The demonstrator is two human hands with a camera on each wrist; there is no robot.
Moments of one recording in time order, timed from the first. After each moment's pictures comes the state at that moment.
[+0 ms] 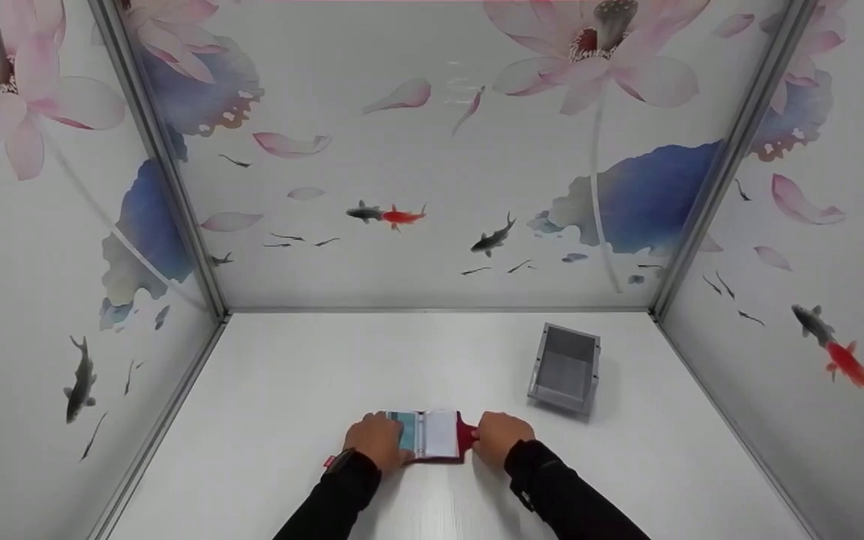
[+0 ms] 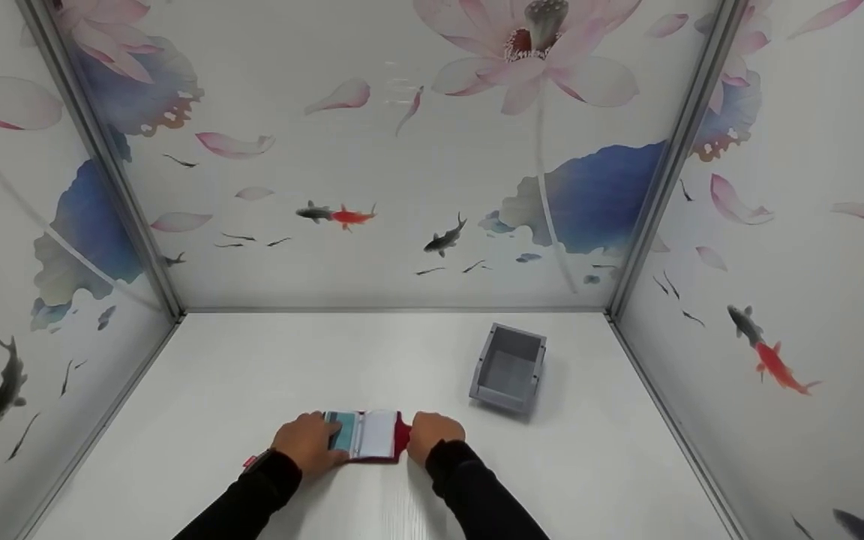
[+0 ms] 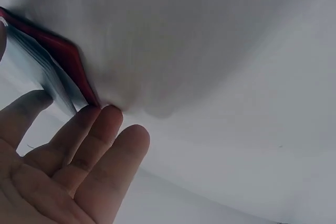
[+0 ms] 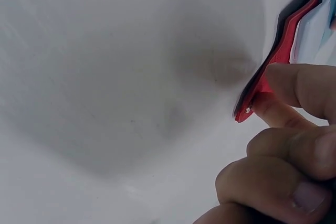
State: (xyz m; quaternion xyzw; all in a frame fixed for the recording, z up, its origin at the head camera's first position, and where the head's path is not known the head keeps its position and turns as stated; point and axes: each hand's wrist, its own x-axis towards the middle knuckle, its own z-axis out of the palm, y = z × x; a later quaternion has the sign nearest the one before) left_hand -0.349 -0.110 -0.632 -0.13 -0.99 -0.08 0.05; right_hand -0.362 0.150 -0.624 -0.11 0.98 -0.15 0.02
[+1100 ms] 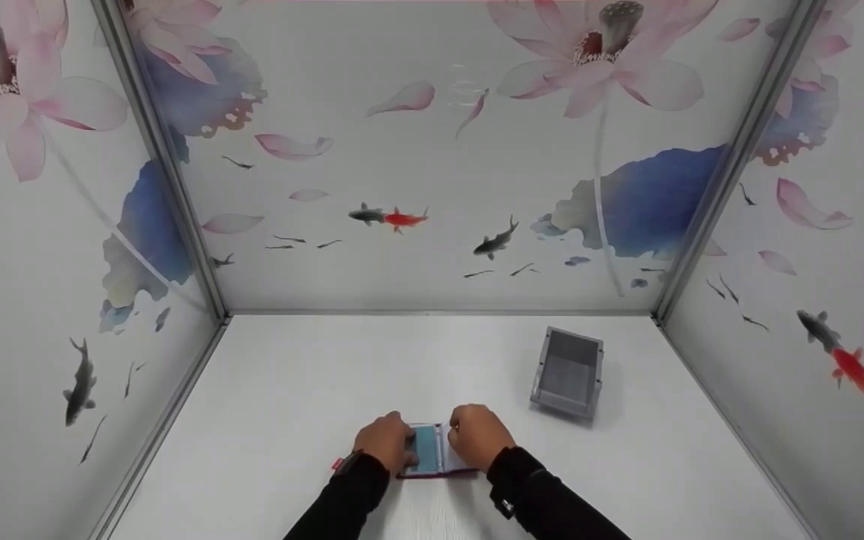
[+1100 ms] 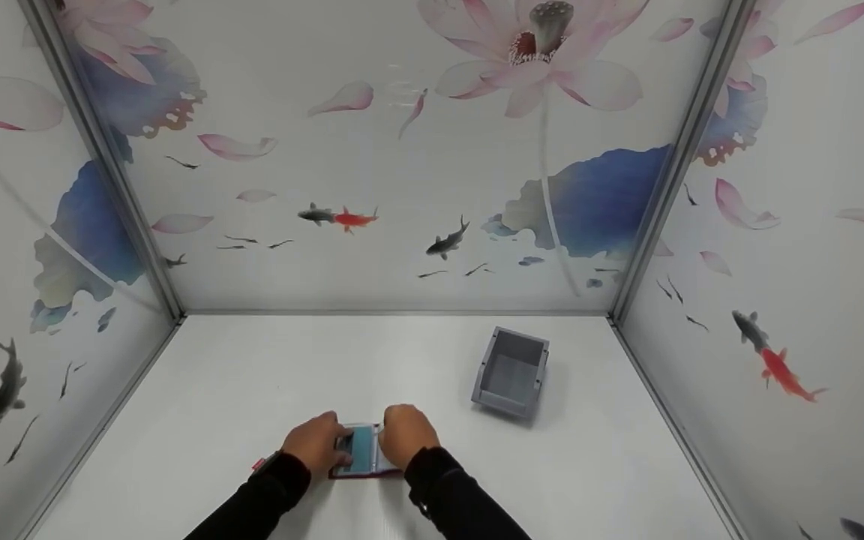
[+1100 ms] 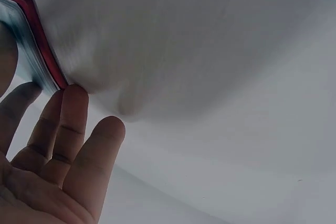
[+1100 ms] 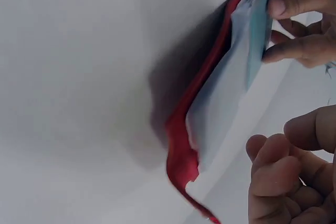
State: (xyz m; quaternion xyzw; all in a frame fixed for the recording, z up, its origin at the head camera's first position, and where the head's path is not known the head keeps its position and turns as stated) left_hand -0.354 -0.103 -0.629 -0.14 -0.97 -0.18 0.03; right_hand -0.357 0.110 -0.599 -0.19 0.94 -0.27 -0.06
